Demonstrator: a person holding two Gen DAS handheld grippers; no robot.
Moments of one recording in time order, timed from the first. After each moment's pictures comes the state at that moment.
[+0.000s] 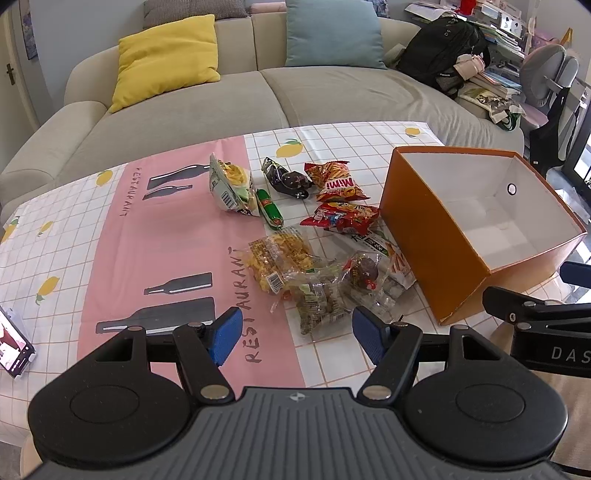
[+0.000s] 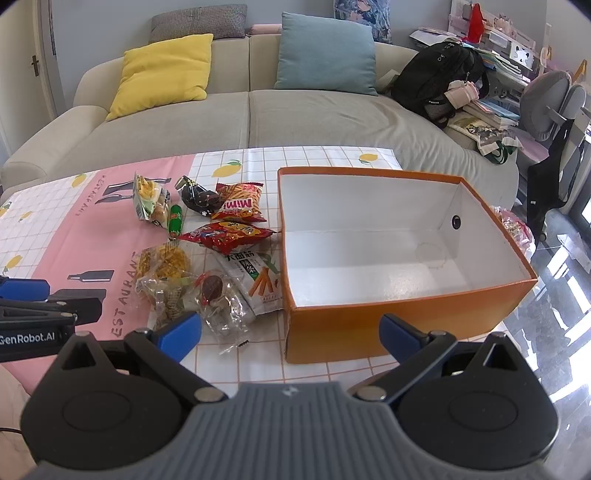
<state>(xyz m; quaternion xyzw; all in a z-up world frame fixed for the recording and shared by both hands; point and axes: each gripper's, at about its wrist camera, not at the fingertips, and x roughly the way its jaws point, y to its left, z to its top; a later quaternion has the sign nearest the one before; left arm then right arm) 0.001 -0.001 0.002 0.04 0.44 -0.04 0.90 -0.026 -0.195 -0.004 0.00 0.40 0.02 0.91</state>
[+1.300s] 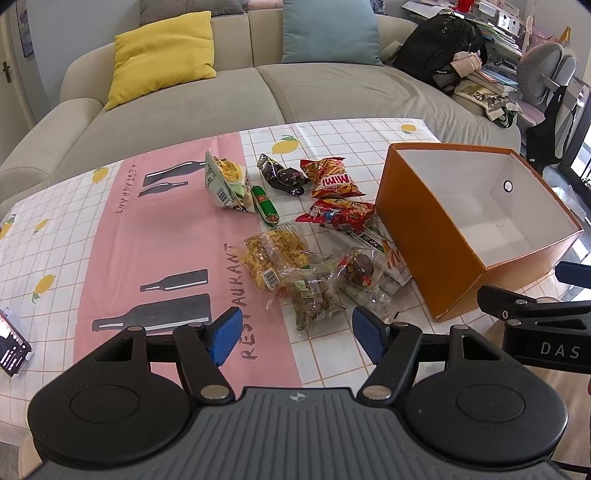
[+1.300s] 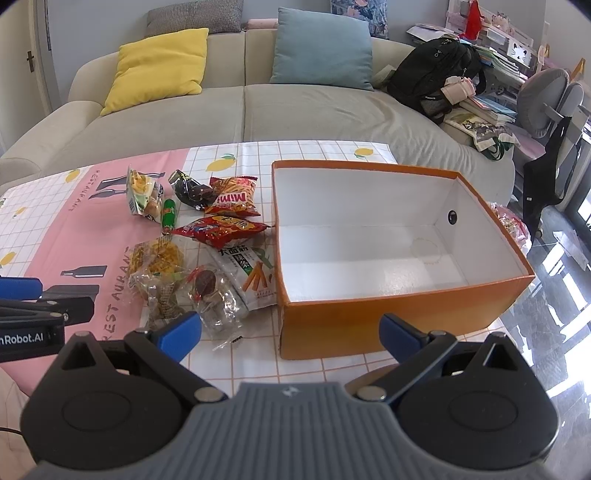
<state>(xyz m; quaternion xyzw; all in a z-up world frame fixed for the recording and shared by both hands) -0.001 -0.002 0.002 0.03 0.44 -0.05 0.89 -0.024 -0.196 -0.009 -0.01 0.41 0.01 0.91</state>
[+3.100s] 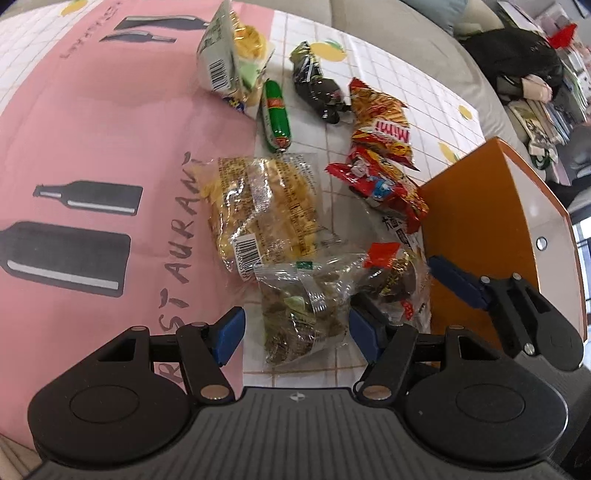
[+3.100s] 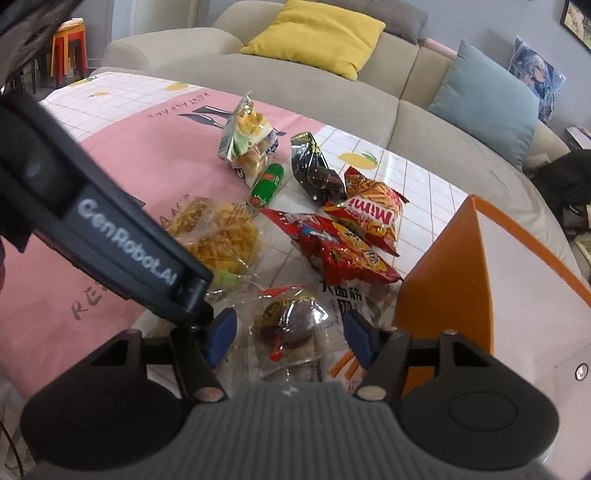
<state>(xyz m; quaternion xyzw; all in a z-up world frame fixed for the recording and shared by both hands) 0.112 0.039 -0.106 -0.19 0.58 -0.05 0.79 0.075 -0.115 -0.110 -0.19 0.37 0.22 0.88</state>
